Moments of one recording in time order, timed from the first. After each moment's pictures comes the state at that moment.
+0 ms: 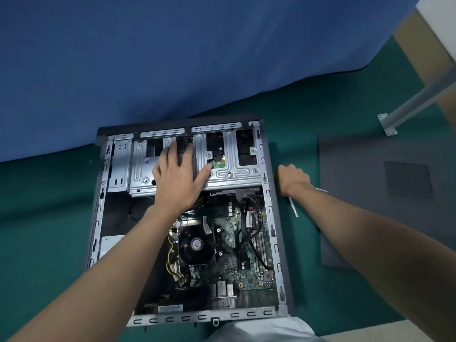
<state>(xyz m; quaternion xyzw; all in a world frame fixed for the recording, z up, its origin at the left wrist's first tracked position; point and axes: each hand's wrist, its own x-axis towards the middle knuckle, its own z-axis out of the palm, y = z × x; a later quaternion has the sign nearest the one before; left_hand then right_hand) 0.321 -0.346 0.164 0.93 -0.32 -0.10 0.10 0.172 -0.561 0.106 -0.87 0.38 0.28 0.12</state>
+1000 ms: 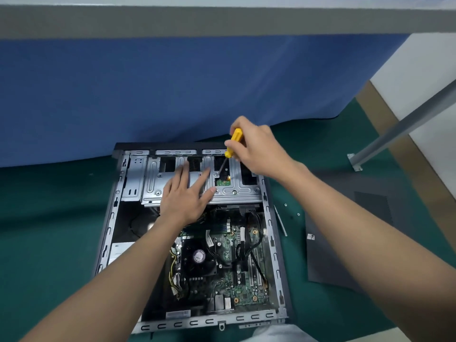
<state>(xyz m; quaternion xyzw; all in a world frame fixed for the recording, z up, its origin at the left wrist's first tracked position) 0.324 -0.329 0.169 0.91 -0.37 -0.17 0.05 0.245 -0.505 0.292 -0.93 0.17 -0.08 0.31</state>
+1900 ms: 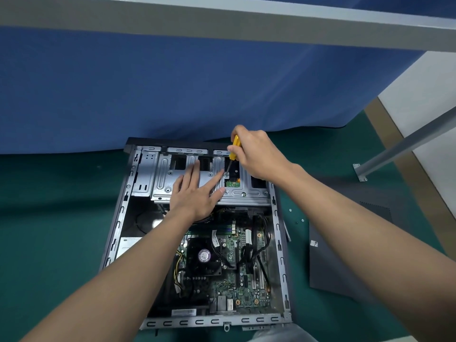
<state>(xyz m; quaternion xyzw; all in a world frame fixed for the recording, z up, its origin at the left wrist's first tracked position) 0.328 -0.332 0.173 0.90 -0.37 -0.22 0.03 0.268 -0.490 0.286 -0.97 0.12 -0.04 0.22</state>
